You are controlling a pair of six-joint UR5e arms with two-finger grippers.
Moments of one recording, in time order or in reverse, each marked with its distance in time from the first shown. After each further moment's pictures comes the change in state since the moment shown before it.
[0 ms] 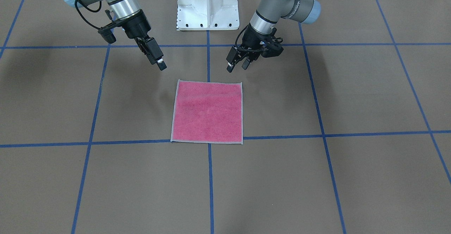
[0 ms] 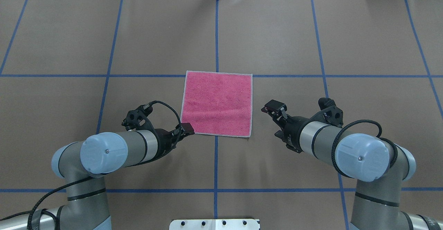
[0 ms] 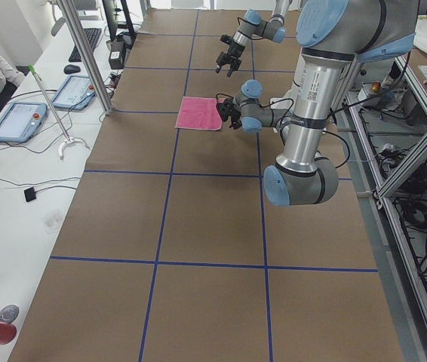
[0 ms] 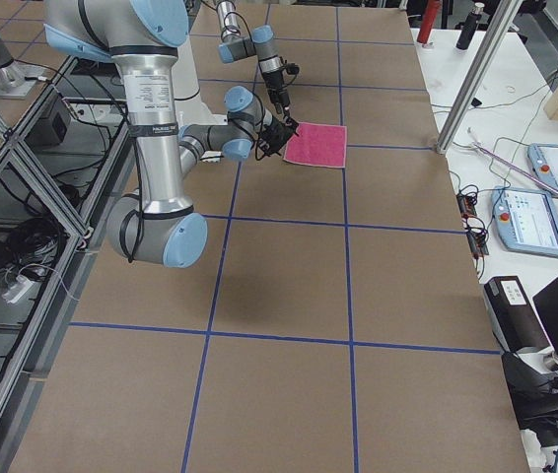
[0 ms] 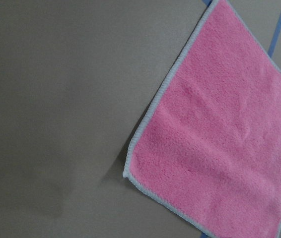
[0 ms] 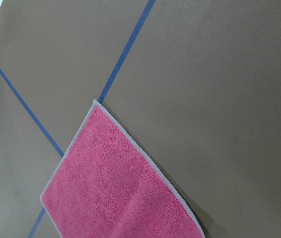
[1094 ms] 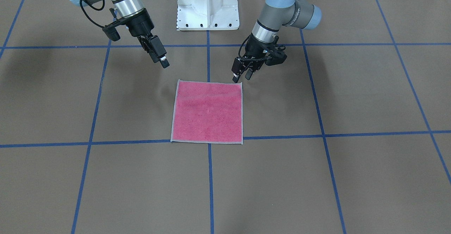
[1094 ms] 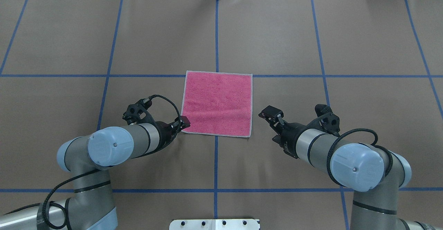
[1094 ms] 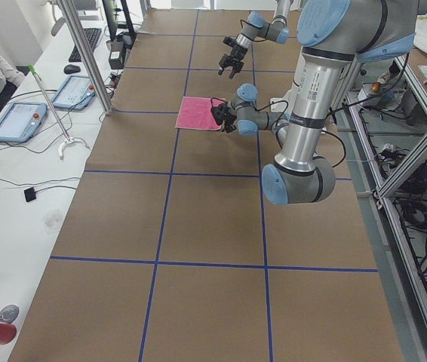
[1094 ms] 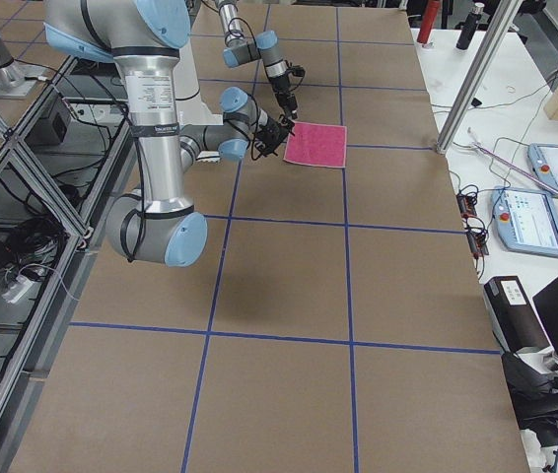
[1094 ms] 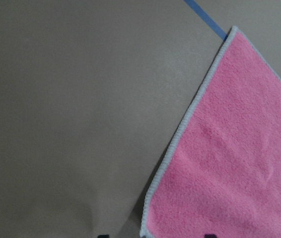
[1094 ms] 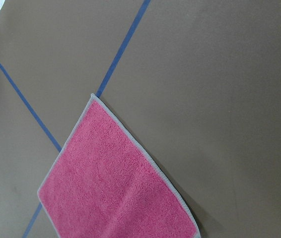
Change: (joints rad) left arm -0.025 -0.035 0.074 0.003 0.039 0.008; right arm -0.040 -0.001 -0.001 0.000 -0.049 0.001
